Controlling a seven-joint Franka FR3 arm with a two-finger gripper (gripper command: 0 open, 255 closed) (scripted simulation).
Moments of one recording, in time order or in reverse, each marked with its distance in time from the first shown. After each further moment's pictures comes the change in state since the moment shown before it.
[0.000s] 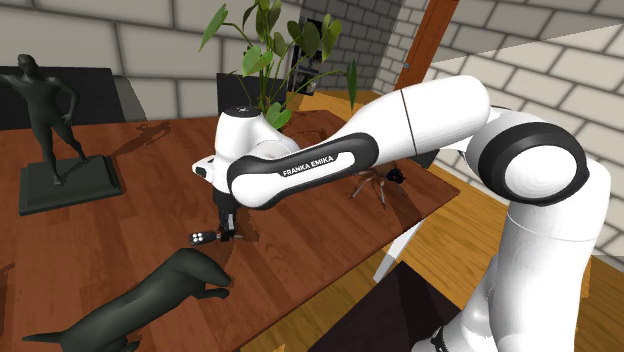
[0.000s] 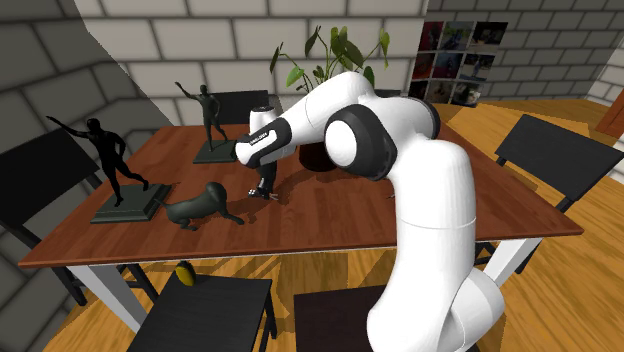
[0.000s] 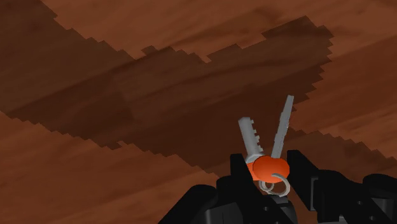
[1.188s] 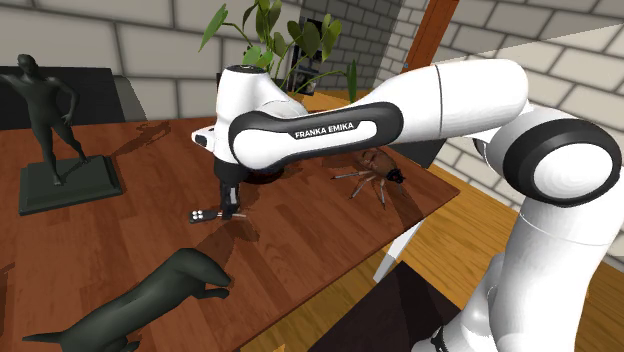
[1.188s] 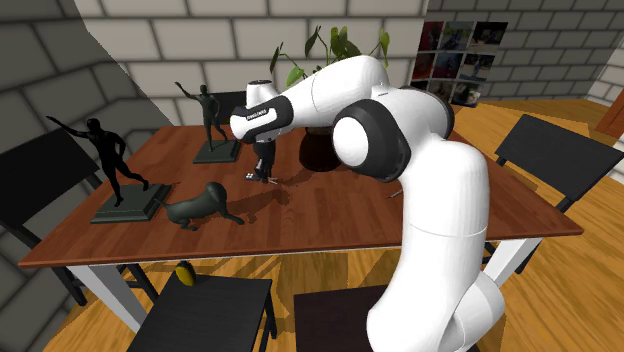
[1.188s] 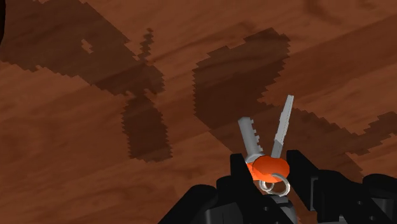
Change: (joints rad) arm -0.009 -0.084 0.010 0.087 0.026 -0.170 -0.015
